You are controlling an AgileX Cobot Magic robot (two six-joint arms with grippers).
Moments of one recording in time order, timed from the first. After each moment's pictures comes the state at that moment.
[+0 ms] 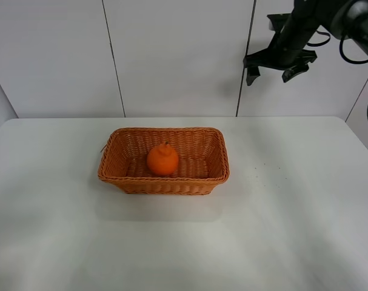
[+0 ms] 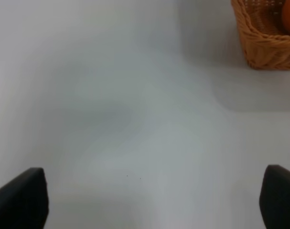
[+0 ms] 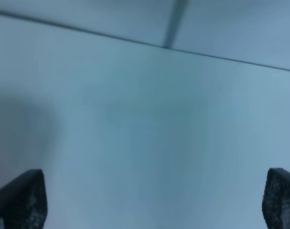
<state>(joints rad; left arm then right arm) -0.03 -0.01 -0.49 0.03 1.06 0.01 0.16 2.31 -2.39 -0.01 1.22 0.04</state>
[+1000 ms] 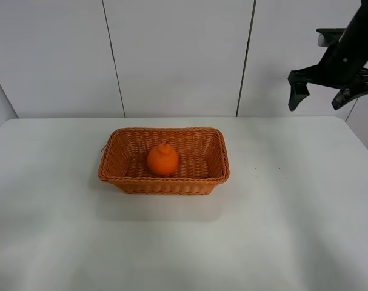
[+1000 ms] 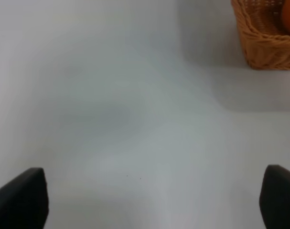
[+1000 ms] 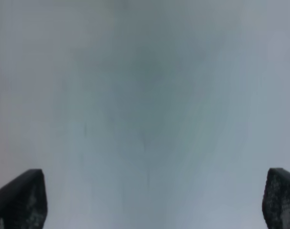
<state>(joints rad) -0.03 -0.01 -0.49 0.03 1.06 0.01 0.04 1.88 -1.76 0.02 1.22 0.03</state>
